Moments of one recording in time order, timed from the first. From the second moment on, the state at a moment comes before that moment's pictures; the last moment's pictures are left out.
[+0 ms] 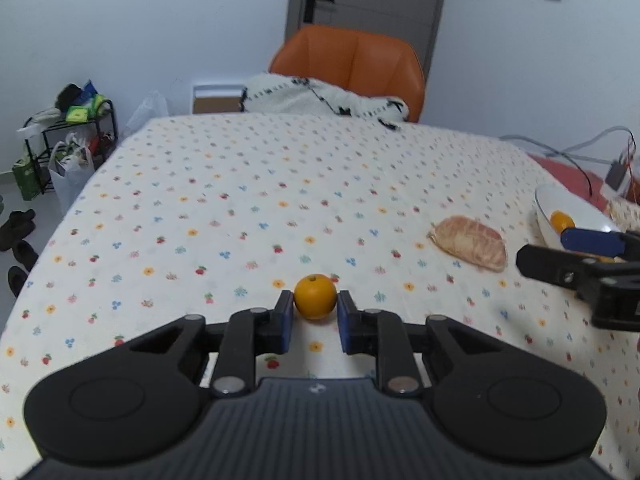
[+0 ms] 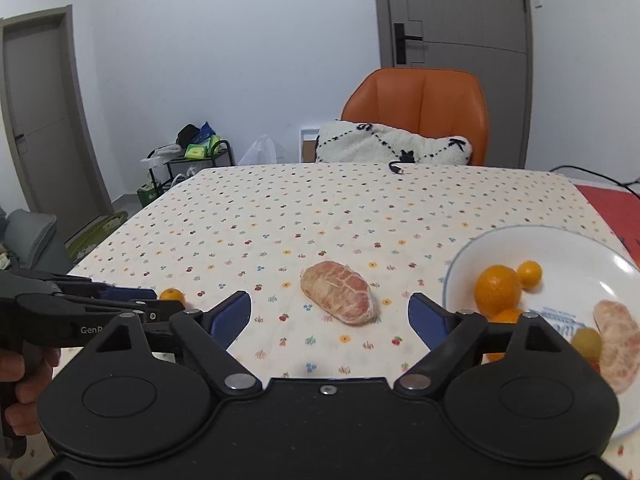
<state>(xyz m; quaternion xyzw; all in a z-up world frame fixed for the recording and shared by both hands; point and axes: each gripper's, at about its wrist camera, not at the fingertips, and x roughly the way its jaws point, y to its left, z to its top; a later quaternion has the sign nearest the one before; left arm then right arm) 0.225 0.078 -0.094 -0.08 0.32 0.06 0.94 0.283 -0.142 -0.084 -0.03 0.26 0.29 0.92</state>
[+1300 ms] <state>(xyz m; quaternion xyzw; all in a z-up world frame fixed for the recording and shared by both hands) 0.201 0.121 -0.091 -0.14 0.29 0.10 0.94 0.313 -0.082 -0.098 -0.17 0.33 0.35 0.86</state>
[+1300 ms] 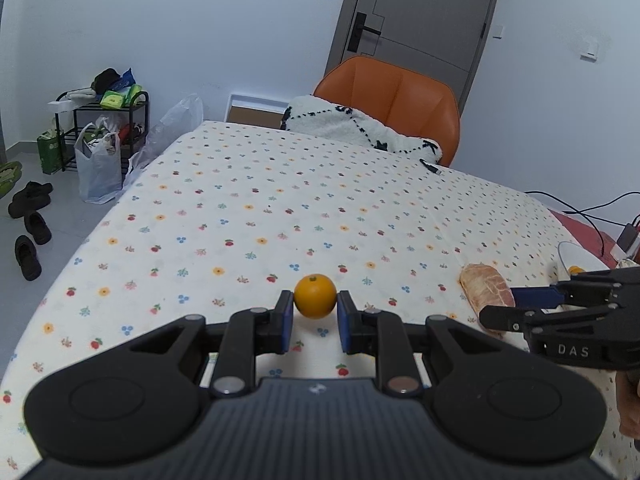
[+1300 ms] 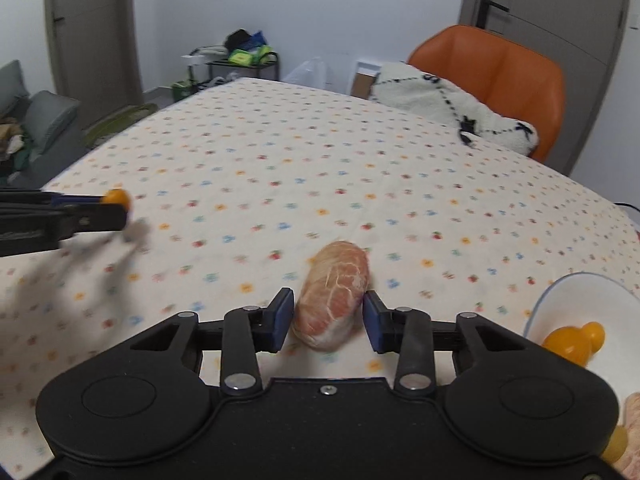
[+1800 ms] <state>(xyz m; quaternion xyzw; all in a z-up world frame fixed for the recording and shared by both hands) 0.206 0.118 -0.092 -0.14 0.28 0.10 0.94 0.324 -0.072 -0.107 -0.14 0.32 0.32 0.88</state>
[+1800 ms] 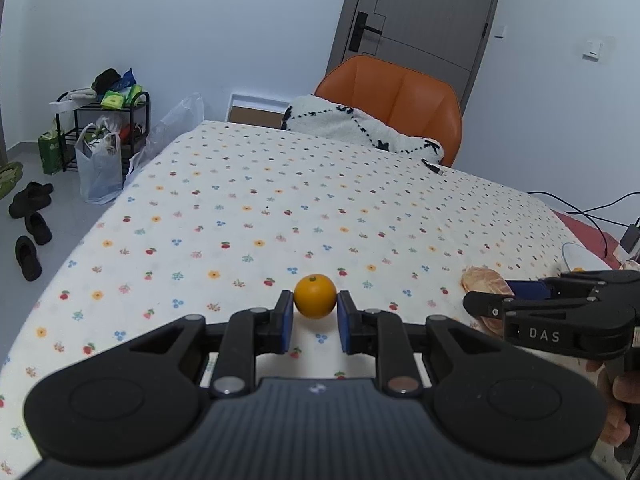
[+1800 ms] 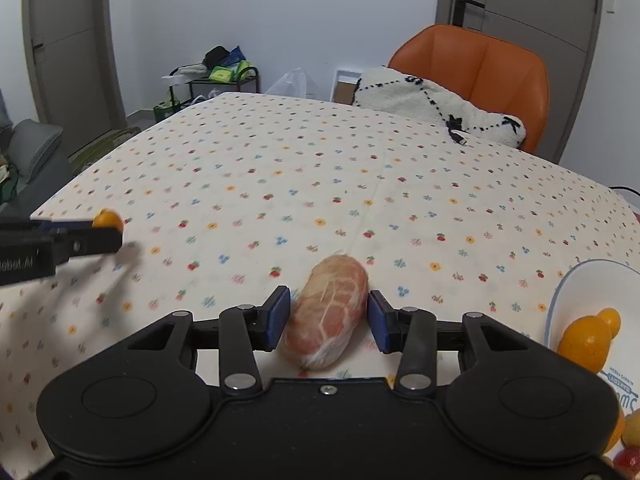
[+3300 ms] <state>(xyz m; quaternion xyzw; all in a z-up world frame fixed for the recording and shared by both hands) 0.244 -0.042 -0.002 -0.04 0.23 -0.03 0.97 0.308 -0.265 -0.037 -0.02 0.22 0.19 0.96</state>
